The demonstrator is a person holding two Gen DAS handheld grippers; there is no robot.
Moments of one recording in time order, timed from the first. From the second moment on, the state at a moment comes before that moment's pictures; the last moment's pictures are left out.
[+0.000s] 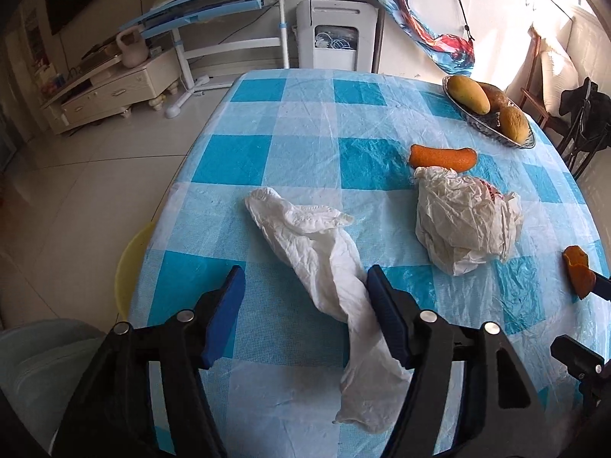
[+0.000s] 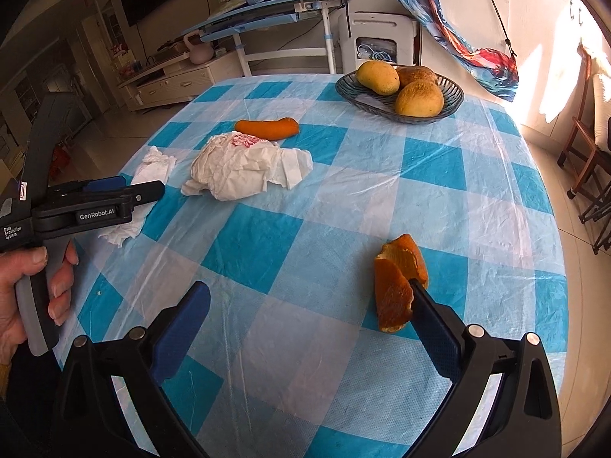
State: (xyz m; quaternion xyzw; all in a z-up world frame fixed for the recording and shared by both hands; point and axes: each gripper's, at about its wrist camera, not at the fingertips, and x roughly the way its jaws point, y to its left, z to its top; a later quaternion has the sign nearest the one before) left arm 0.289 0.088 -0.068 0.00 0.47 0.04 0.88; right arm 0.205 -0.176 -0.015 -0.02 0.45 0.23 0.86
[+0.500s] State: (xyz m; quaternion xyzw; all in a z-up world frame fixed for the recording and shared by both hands) left arm 0.272 0.132 -0.045 -0.14 0.46 -0.02 0.88; right arm 0.238 -0.101 -0.003 -0.15 0.39 0.28 0.87
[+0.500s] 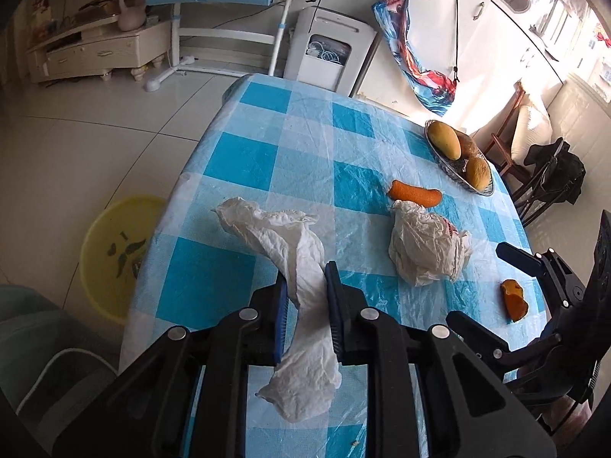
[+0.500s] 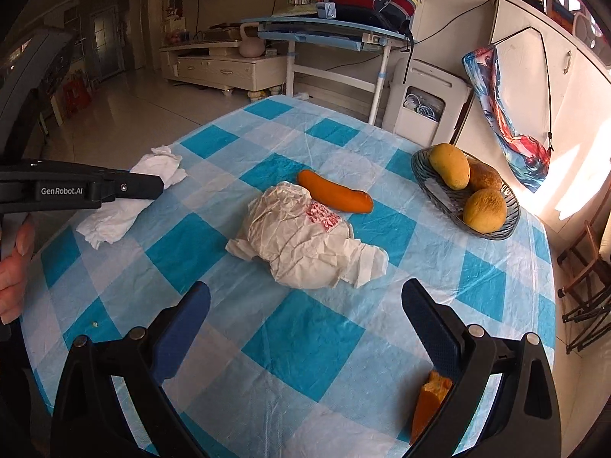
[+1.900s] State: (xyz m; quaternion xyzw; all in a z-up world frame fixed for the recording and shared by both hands) left arm 0.265 0.120 -0.053 -0.06 0.46 -0.01 0.89; right arm 0.199 -0.197 -0.013 0.01 0.46 0.21 0.87
